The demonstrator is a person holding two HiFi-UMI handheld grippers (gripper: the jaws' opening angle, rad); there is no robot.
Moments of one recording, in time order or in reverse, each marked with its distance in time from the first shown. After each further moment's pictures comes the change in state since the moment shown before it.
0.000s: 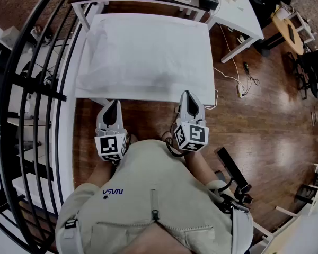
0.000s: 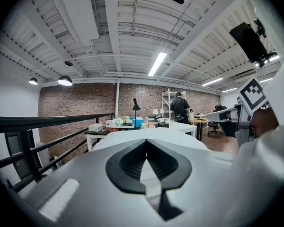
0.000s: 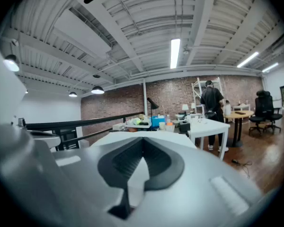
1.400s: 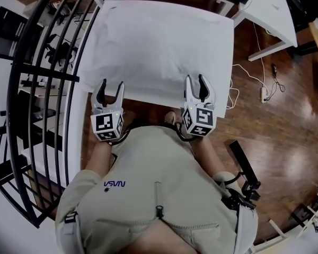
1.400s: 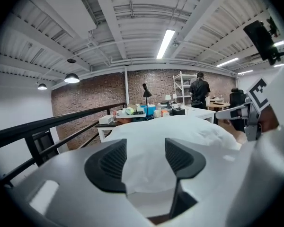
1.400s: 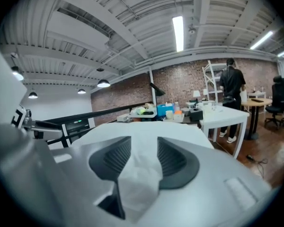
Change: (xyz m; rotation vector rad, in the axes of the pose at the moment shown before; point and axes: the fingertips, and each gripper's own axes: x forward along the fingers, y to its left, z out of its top) left arm 0.108 0.036 -0.005 0.045 0.177 0.189; right arm 0.136 -0.059 -0.029 0.030 0.120 0.167
